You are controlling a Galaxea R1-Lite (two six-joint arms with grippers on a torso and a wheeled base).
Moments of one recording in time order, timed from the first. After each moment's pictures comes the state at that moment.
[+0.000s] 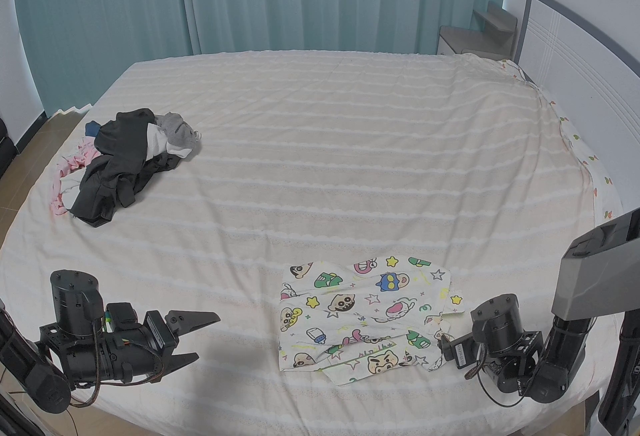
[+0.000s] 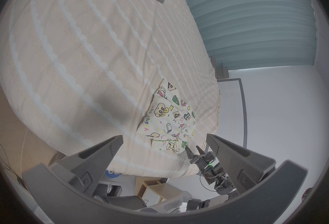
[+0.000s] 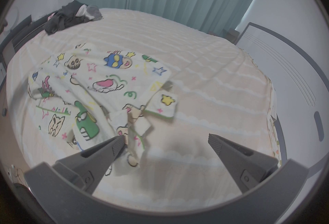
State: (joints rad) left arm -0.26 1.67 -0.07 -1.04 -0.41 -1.06; right arm 0.59 2.17 -0.24 -1.19 -0.58 0.05
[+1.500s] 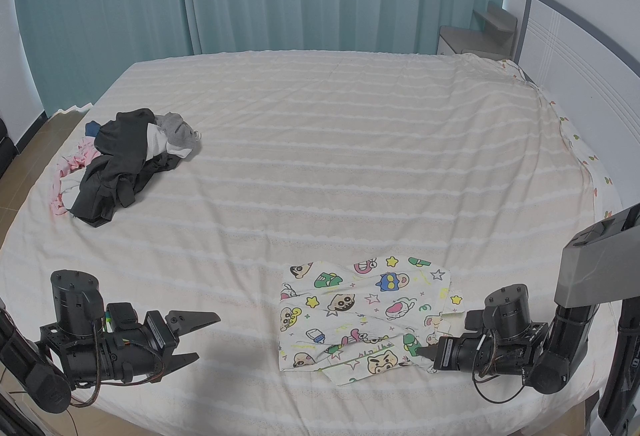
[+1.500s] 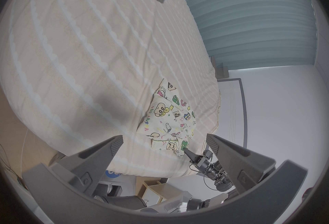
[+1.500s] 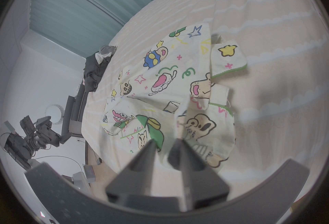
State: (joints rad) left arm -0.26 1.67 -0.07 -1.04 -0.41 -1.06; right arm 0.50 2.20 -0.25 -1.24 0.16 0.64
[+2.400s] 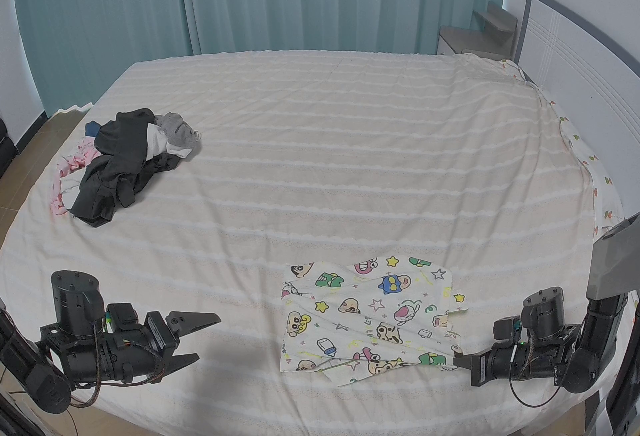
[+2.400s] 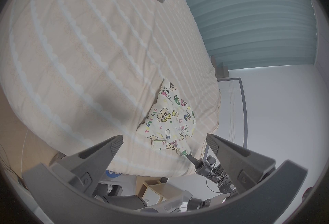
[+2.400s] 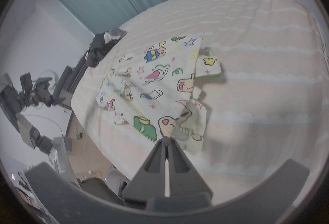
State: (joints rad) left arm -0.26 1.67 -0.07 -1.04 -0.41 -1.06; right arm 0.35 2.12 -0.07 -1.25 0.23 0.24
